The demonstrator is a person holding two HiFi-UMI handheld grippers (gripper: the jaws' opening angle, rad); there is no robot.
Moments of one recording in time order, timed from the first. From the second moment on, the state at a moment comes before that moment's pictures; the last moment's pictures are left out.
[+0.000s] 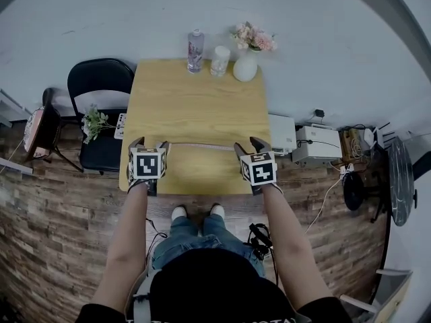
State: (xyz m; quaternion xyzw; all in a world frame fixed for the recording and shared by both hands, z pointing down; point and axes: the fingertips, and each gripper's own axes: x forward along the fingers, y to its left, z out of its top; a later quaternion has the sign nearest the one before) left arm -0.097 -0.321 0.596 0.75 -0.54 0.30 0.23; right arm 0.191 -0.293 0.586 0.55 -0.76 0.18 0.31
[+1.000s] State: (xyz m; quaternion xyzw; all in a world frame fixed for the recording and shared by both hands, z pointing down) left arm -0.125 -0.304 0.451 0.82 -0.54 0.16 0.09; right arm 0.171 -0.227 0.439 0.64 -0.75 0.08 0.15
